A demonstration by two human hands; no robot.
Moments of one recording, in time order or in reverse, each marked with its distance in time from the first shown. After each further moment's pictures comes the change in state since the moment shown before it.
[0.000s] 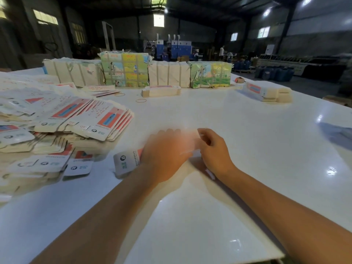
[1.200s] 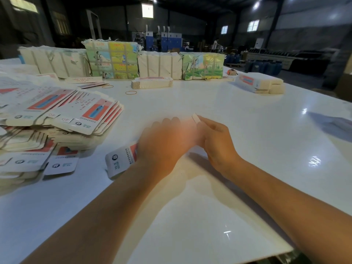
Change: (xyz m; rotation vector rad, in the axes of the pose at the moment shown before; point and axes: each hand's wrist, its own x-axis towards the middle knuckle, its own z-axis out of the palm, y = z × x) left_hand -0.002 0.013 -0.019 -0.040 0.010 -0.082; right_hand -0.001 -0.008 -0.006 0.392 -0.063 0.108
